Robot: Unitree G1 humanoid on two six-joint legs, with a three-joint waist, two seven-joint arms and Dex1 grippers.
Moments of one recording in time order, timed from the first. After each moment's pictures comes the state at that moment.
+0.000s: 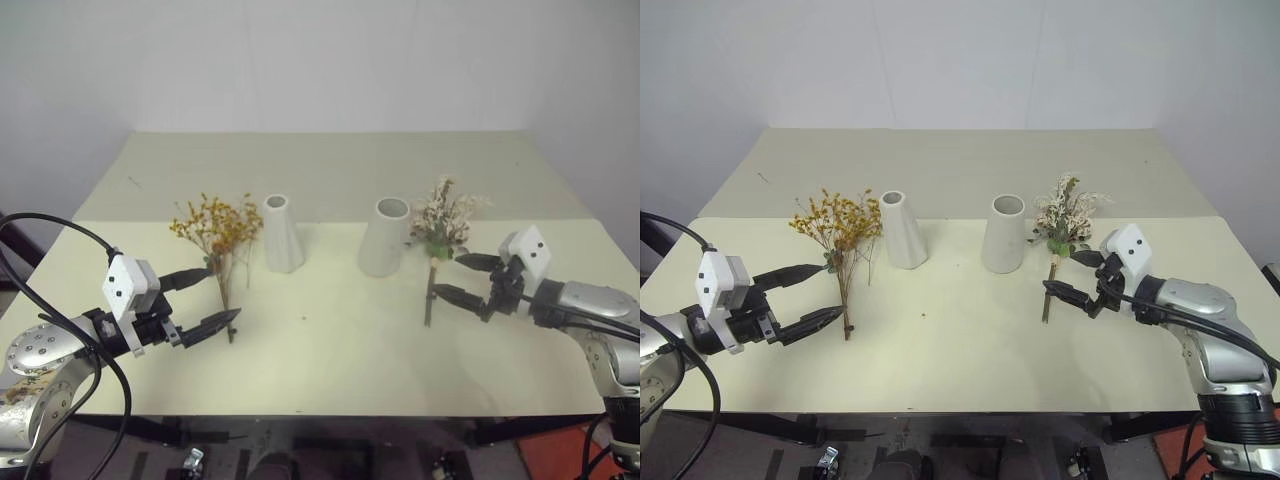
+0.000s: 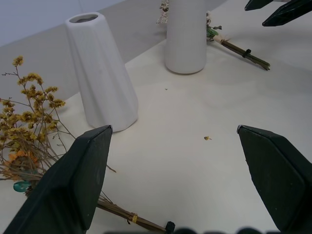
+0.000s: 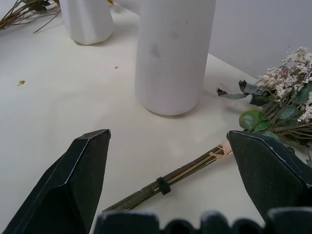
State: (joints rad) left arm 0.04 0.82 0.38 -0.40 -0.63 0.42 -0.92; right arm -0.31 -0.78 -0.15 -0.11 0.41 0.49 0.89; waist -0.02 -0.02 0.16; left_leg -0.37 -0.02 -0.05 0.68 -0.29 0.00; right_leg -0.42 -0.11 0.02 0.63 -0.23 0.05
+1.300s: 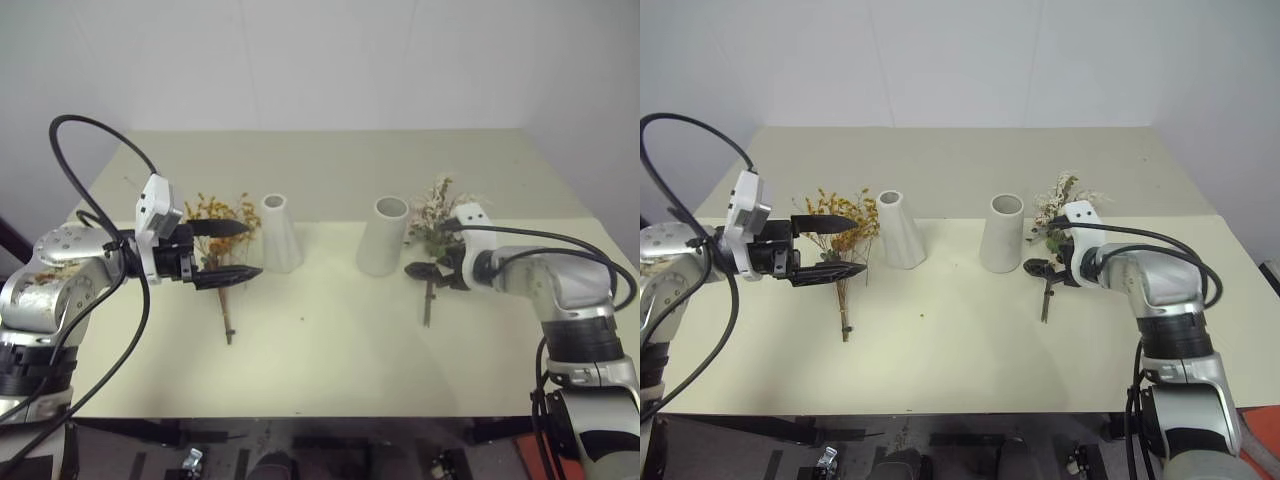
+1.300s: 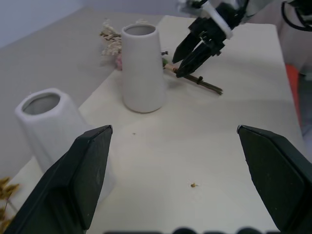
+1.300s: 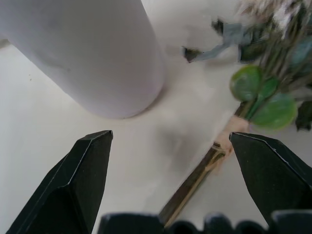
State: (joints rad) left arm -0.59 0.91 0.09 -0.03 -0.62 0.53 -1.25; right arm -0.78 -0.62 0.03 0.08 0.37 1.26 0.47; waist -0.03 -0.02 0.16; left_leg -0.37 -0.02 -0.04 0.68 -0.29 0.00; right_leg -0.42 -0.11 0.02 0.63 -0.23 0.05
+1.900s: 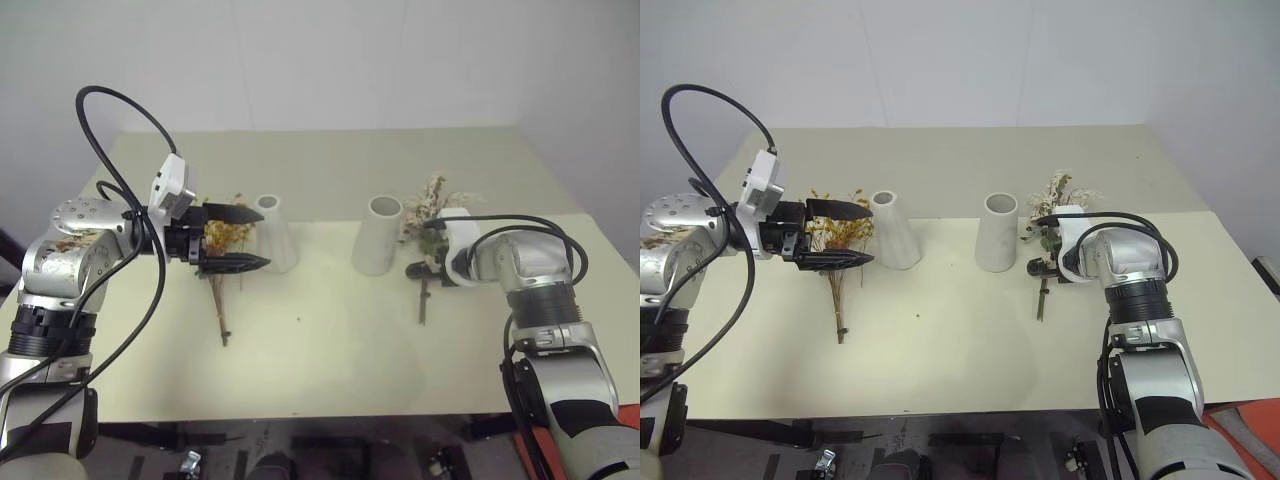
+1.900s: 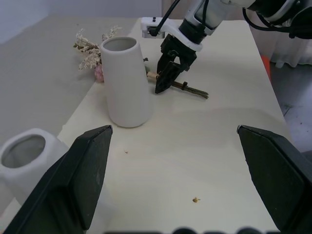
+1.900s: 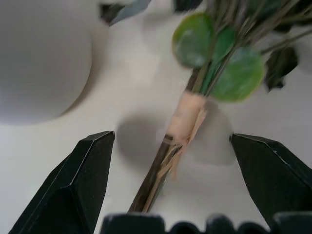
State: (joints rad) left arm -0.75 0.87 0.01 0.11 -0.53 0.48 -1.39; right arm -0.93 -0.49 0.04 0.37 0.25 1.30 0.32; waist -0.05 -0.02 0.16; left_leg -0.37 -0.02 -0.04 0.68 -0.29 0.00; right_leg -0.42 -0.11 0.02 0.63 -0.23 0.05
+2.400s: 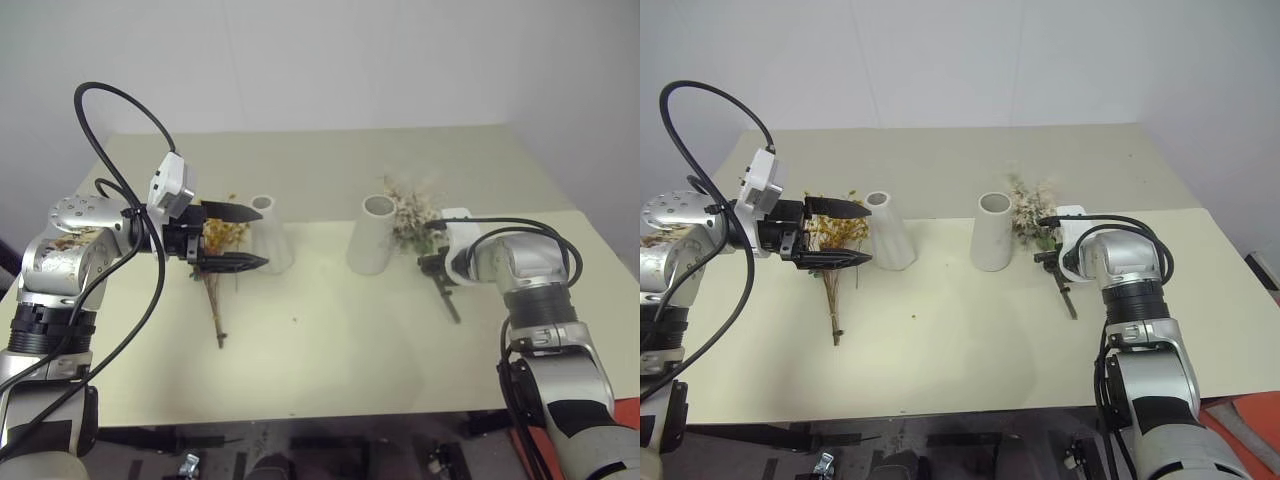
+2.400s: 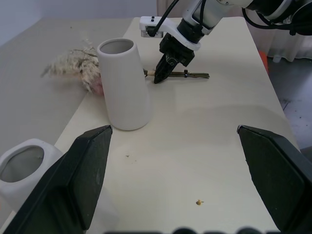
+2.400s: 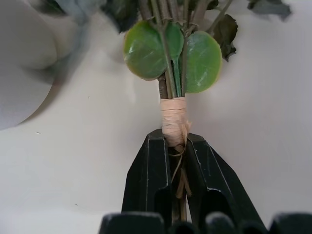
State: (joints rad) left arm -0.75 0.86 0.02 0.13 -0.51 0.46 -1.40; right arm -0.93 -0.47 0.00 0.40 0.22 1.27 0.32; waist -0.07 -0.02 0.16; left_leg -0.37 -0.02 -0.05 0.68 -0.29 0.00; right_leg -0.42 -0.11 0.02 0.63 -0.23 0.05
